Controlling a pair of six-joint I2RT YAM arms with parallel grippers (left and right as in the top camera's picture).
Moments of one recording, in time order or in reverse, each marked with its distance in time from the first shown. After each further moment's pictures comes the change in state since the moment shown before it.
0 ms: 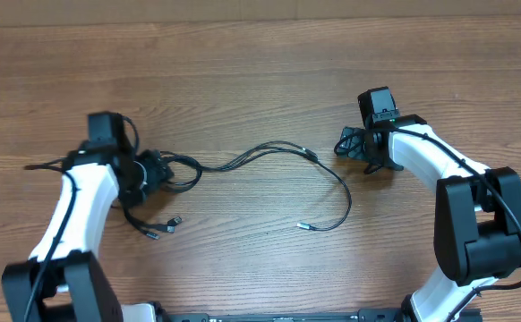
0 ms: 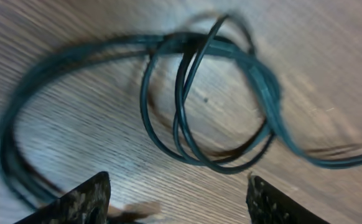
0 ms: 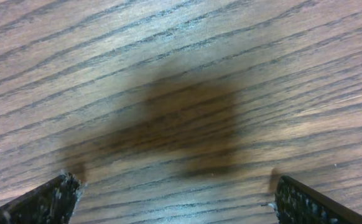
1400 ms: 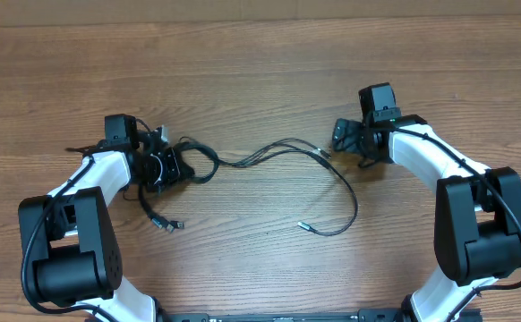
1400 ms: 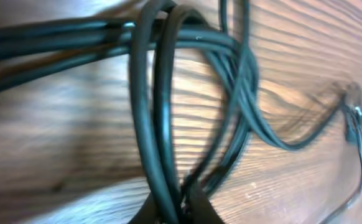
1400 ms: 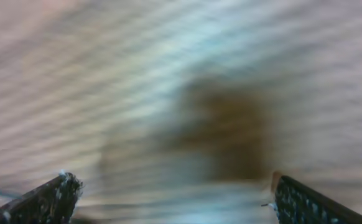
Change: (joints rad) left arm -0.008 0.261 -0.016 0.287 0.433 0.324; right arm 0.000 0.000 0.000 0.127 -0.155 0.000
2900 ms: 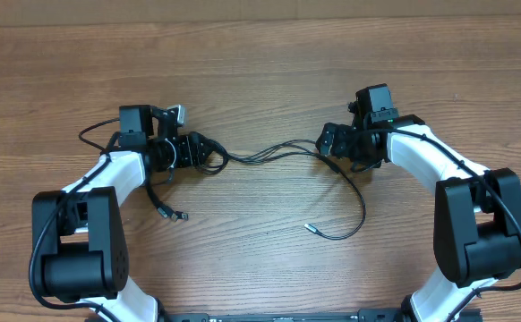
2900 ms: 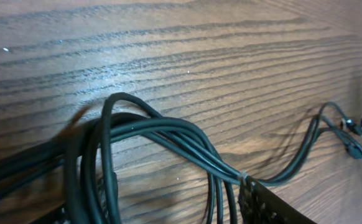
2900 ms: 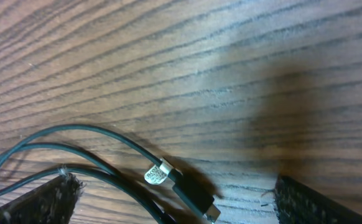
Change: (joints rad) left arm -0.097 0.007 -0.012 0.290 -0.036 0.042; right arm 0.013 -0.005 0.000 -0.054 -0.204 -0.020
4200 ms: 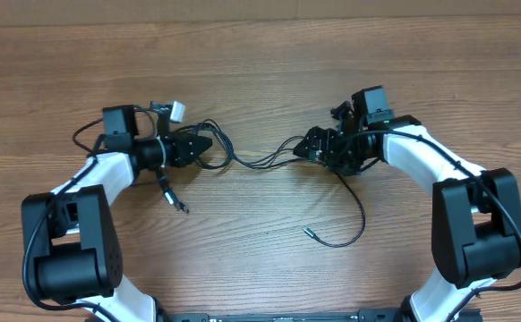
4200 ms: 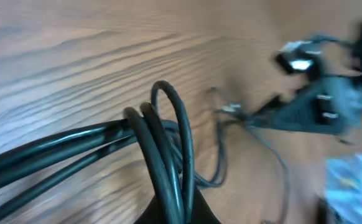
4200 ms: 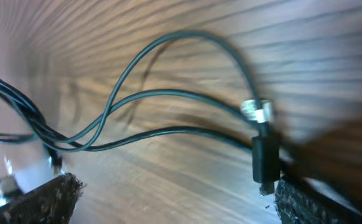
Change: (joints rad) left arm 0.105 0.004 -0.004 0.039 0.510 0.217; right arm 0.042 0.000 0.000 -0.024 -0.375 -0.009
